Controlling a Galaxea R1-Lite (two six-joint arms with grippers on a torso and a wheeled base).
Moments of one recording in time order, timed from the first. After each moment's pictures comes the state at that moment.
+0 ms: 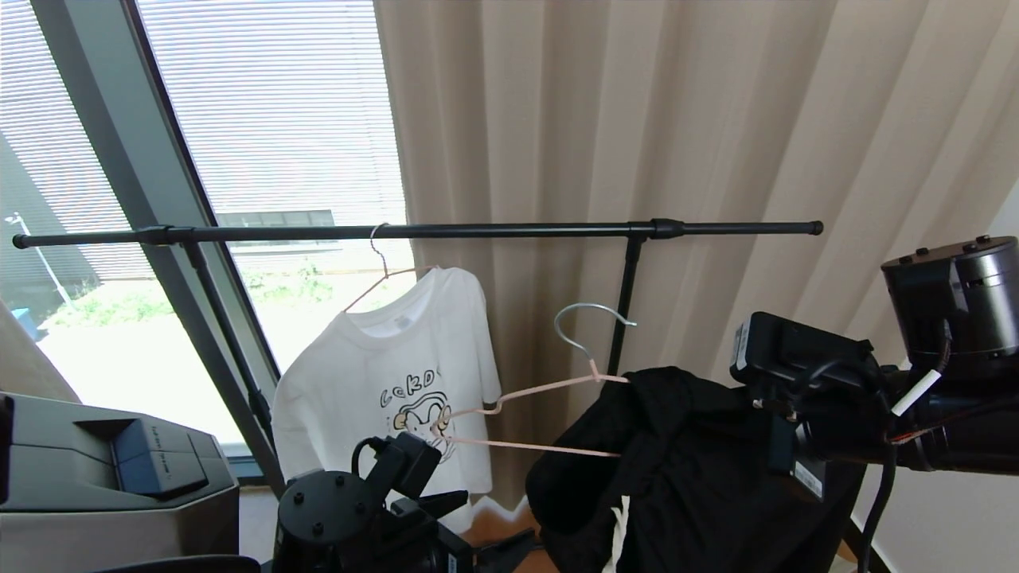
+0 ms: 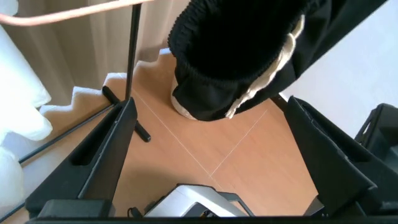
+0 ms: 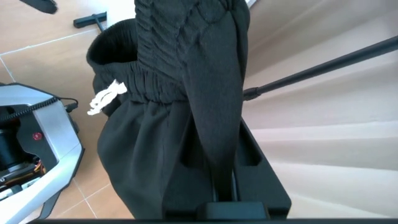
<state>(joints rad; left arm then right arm) -0.75 2.10 -0.18 -1.52 -0.12 -0.33 0.49 1.47 -0.81 0.01 0.17 -0.64</state>
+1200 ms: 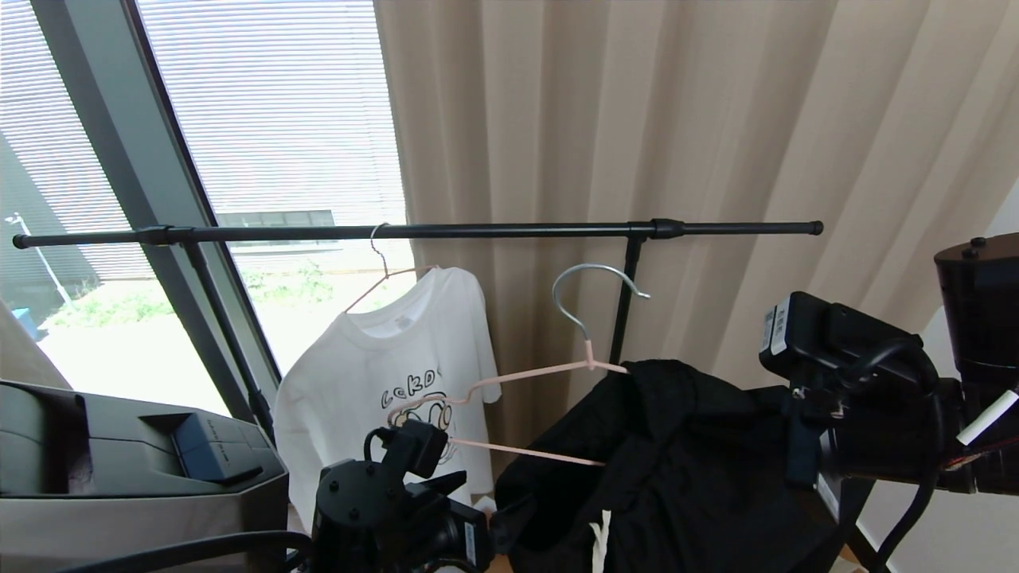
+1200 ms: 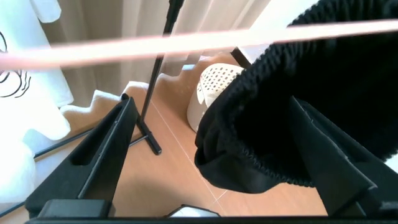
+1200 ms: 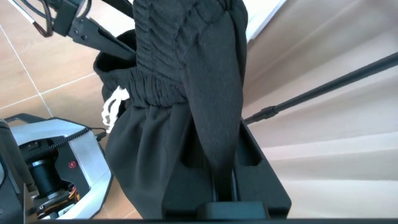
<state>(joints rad) -0.75 2.16 -0.27 -1.52 0.02 -0.38 0.59 1.39 -0.81 0.00 0.18 -0.47</state>
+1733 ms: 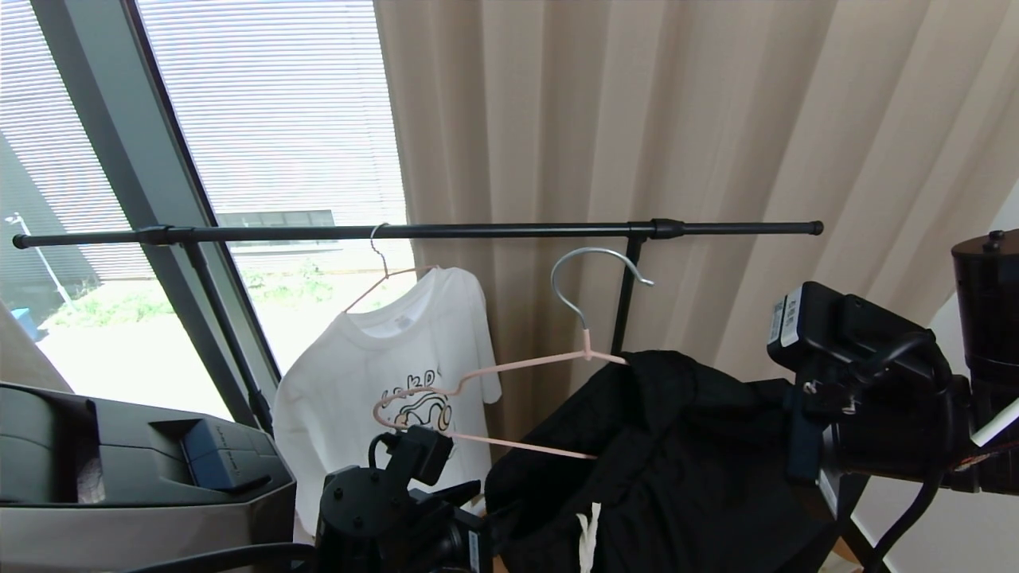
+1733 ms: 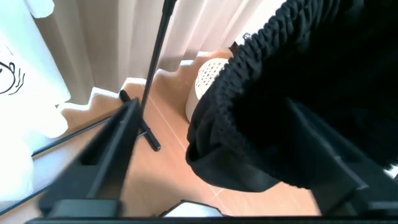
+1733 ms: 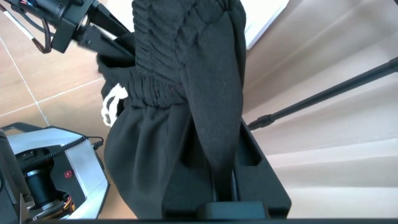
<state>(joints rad) -0.77 2.17 -0.26 -1.54 0.02 -0.38 0.60 1.38 -0.80 -0.04 0.18 -0.46</state>
